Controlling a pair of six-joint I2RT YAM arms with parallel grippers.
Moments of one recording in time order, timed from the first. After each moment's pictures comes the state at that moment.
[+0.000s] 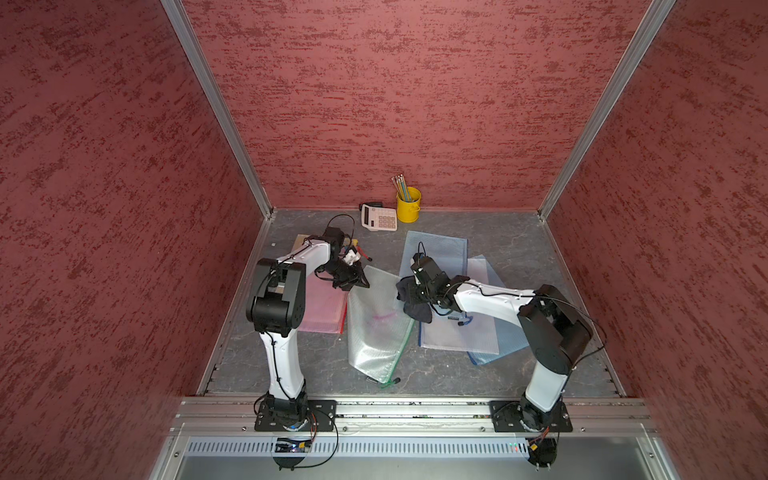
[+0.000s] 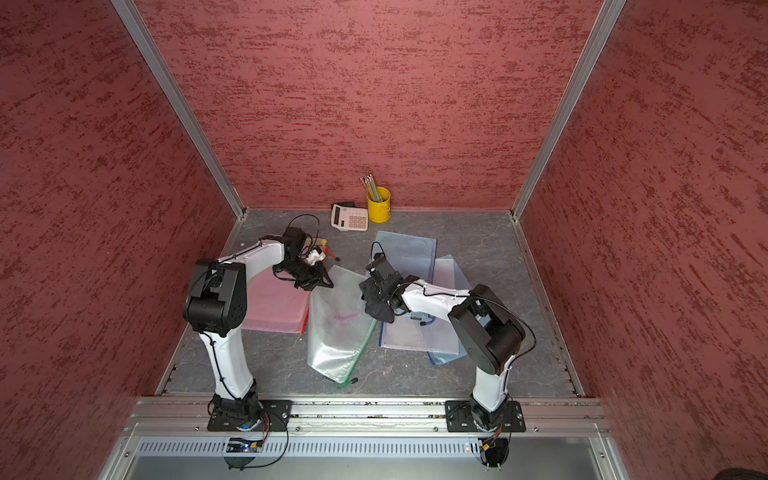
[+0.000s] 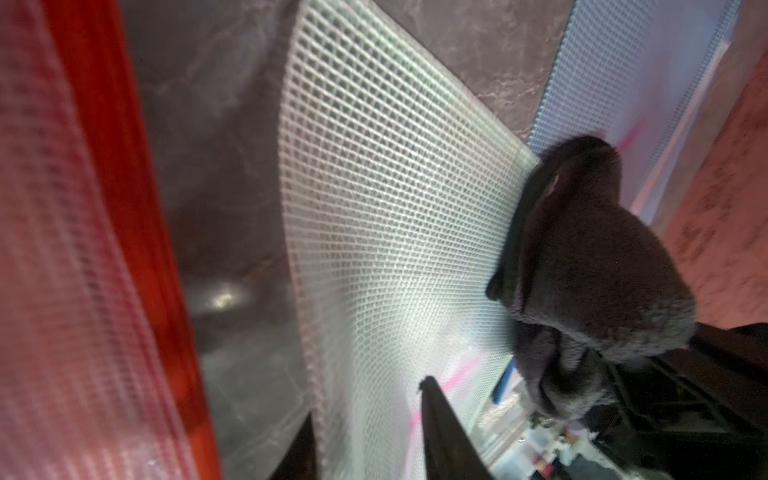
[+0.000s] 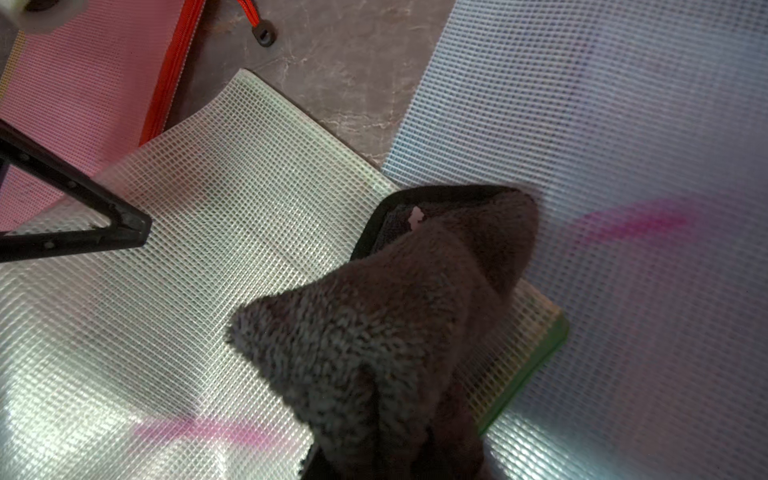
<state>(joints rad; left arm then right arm) -0.16 1.99 1.39 -0.88 0.61 -0.19 0.73 1.81 1.10 -0.19 0.03 0.54</state>
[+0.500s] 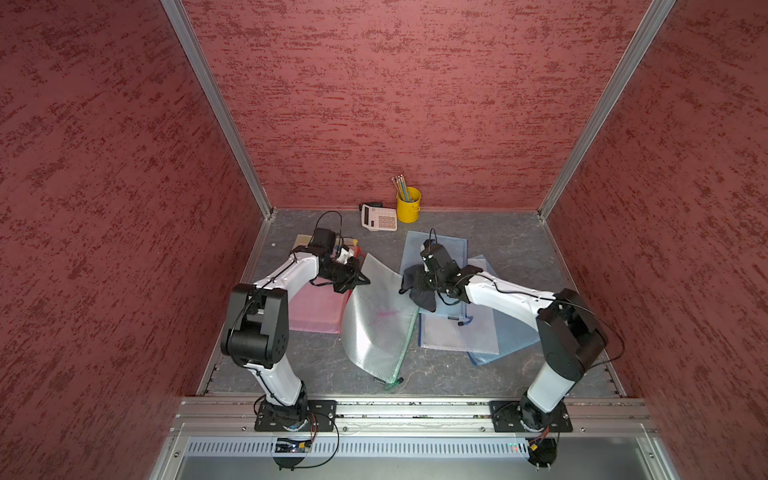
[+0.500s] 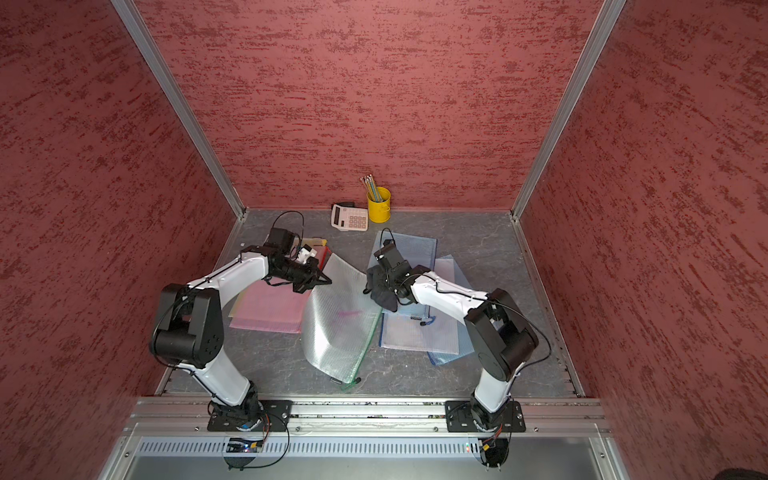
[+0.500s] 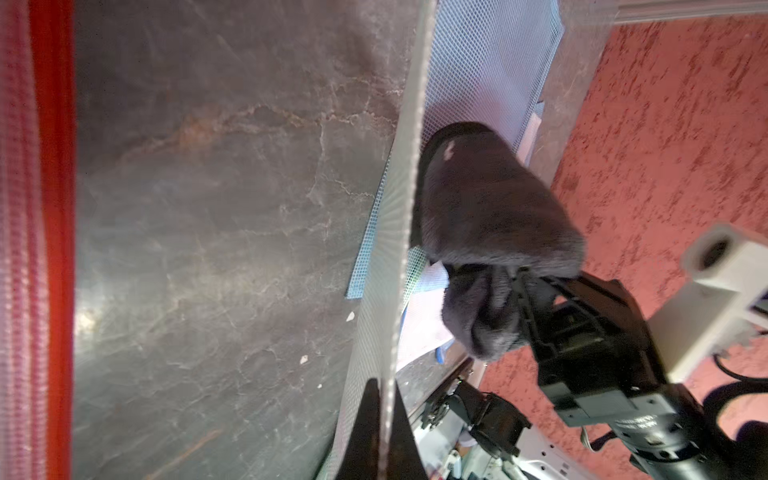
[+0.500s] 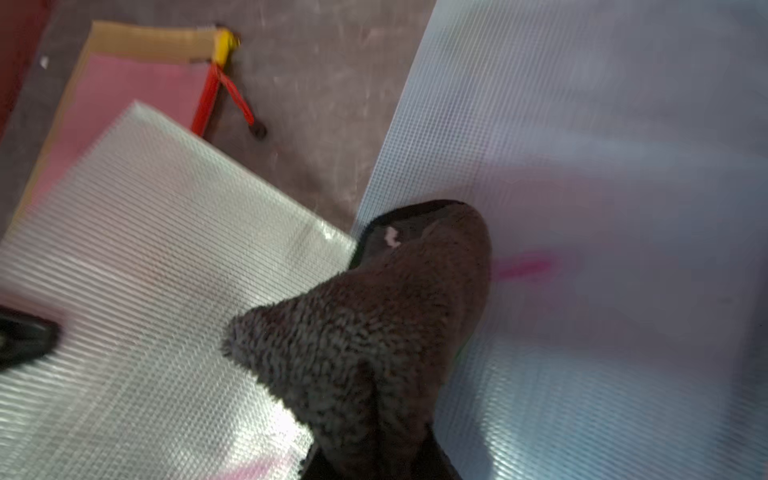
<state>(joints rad) -0.15 1.69 1.10 -0.60 0.76 -0.64 0.65 1.70 1.19 -0.30 0.09 0.51</state>
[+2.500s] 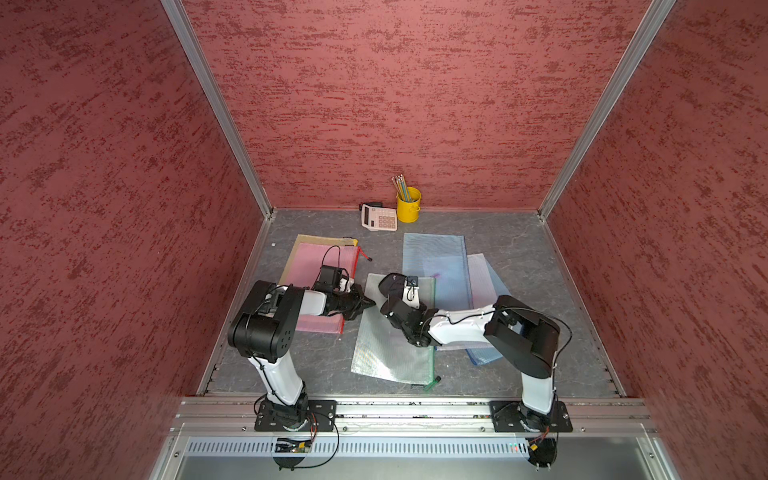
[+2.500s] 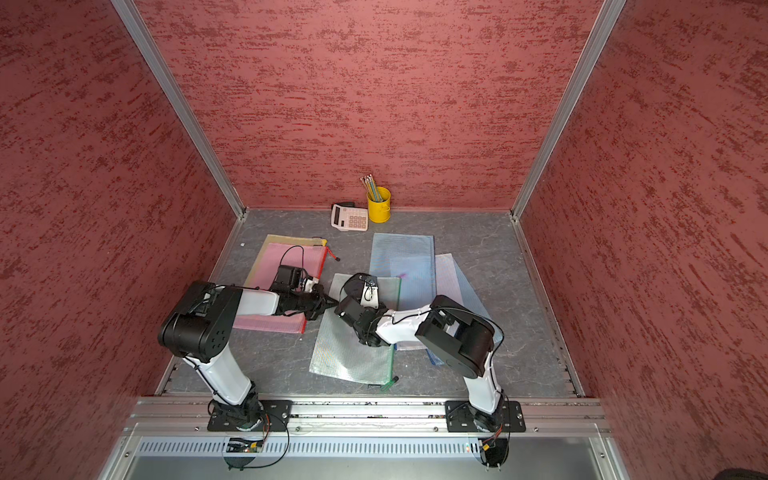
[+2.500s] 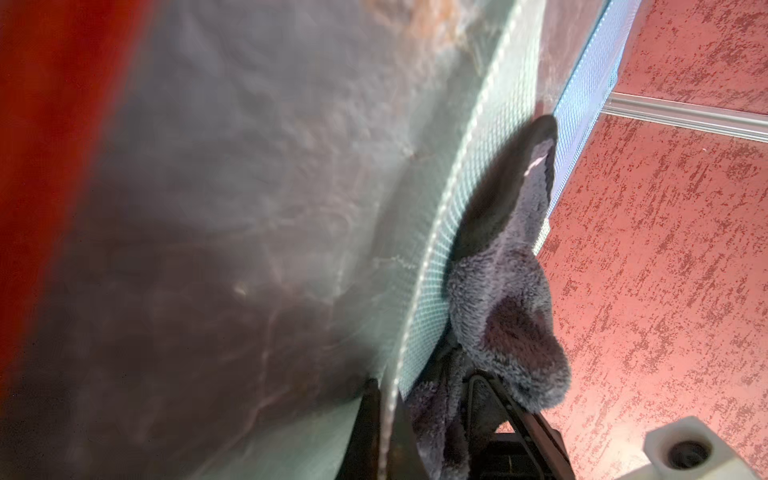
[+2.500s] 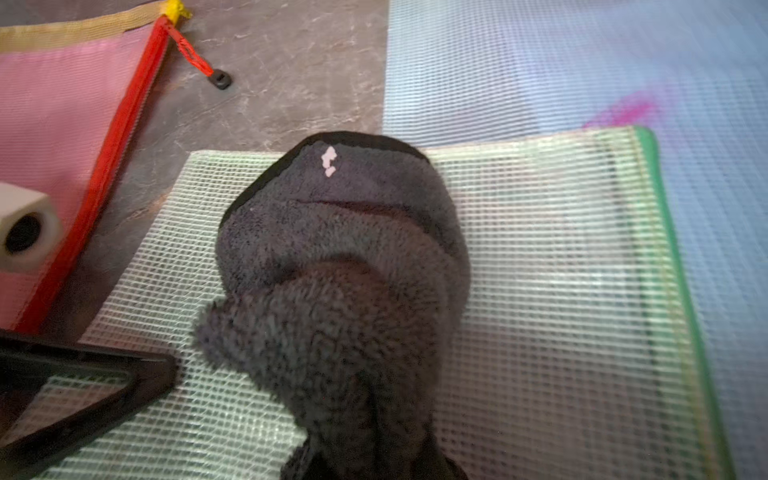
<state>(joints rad) -0.20 1.77 0.68 0.10 0.73 -0.98 1.01 1.93 1.02 -0.06 0.66 0.95</state>
